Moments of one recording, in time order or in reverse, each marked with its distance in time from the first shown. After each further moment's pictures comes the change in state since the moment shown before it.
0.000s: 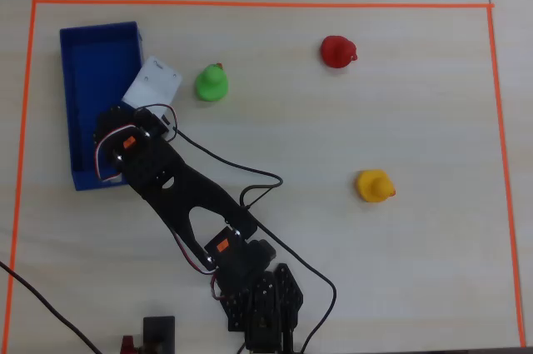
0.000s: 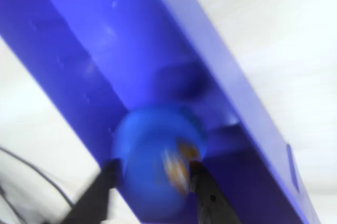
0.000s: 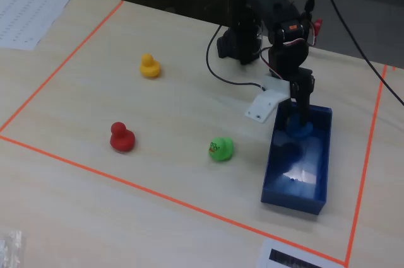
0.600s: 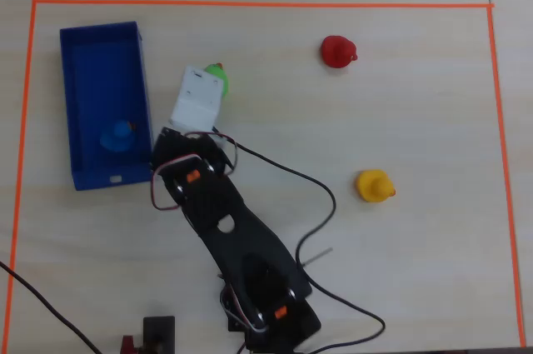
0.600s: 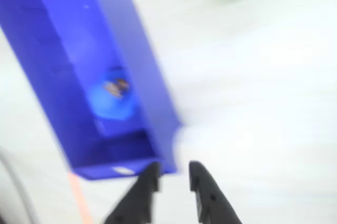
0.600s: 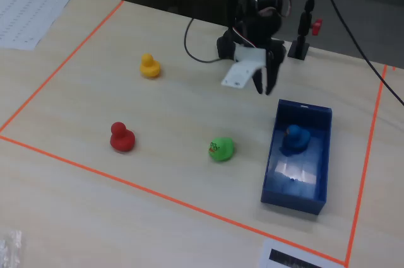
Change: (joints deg) arm 11.4 40.4 30.5 6.5 -23.4
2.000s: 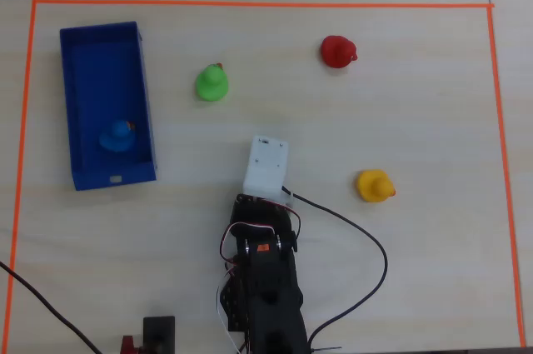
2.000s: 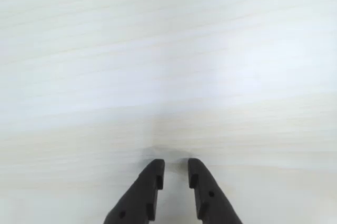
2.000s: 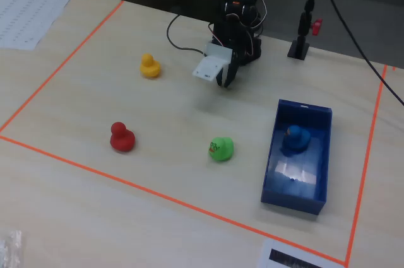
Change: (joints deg) arm 24.4 61.8 51.9 15.0 -29.4
